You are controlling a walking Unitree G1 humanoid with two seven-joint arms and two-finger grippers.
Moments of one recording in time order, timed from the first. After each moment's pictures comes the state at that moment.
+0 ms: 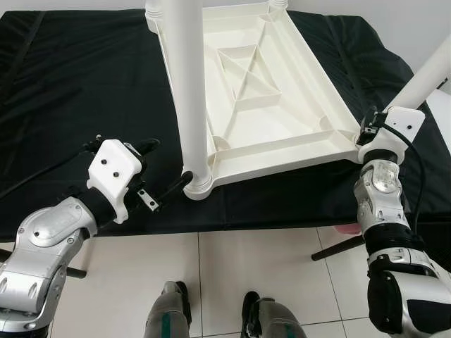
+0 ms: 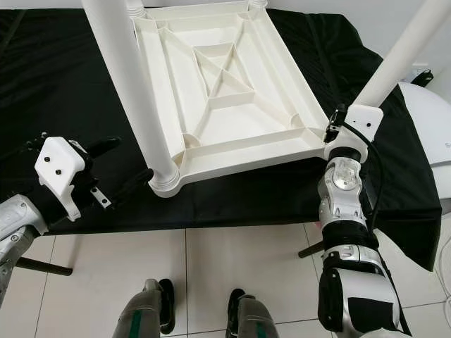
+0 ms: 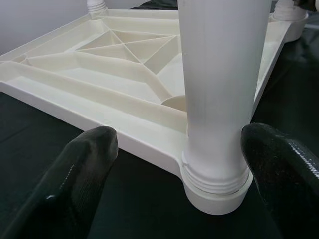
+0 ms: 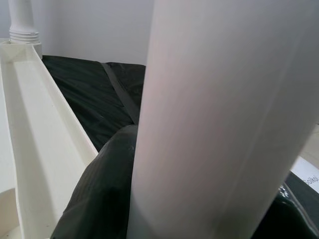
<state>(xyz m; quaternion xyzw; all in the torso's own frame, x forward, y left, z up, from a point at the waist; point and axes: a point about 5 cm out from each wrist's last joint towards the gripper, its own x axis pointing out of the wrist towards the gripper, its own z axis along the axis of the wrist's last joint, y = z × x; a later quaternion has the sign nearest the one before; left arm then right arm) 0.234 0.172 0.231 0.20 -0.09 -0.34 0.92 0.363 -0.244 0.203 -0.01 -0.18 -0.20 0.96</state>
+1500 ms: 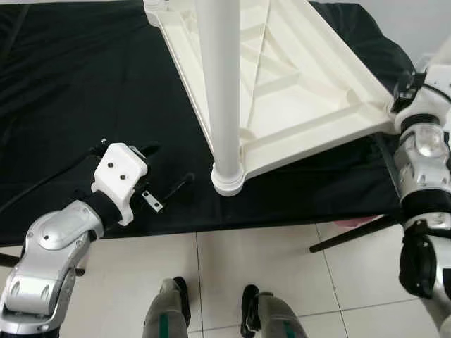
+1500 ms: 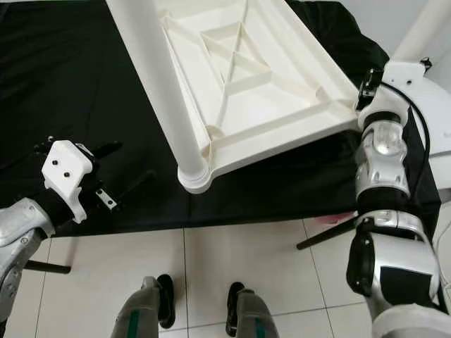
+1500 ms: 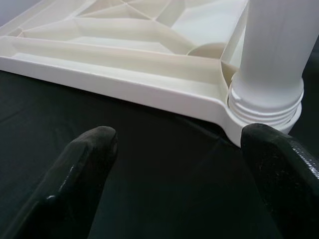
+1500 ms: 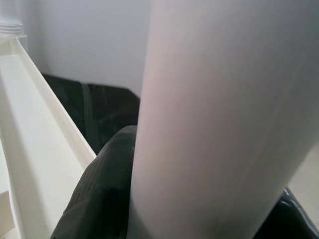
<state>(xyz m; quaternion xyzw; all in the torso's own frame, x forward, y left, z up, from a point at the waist) 0.235 0.169 0.224 0.20 -0.08 -0.31 0.92 0.379 -0.280 0.289 -0.08 -0.23 -0.17 0.95</state>
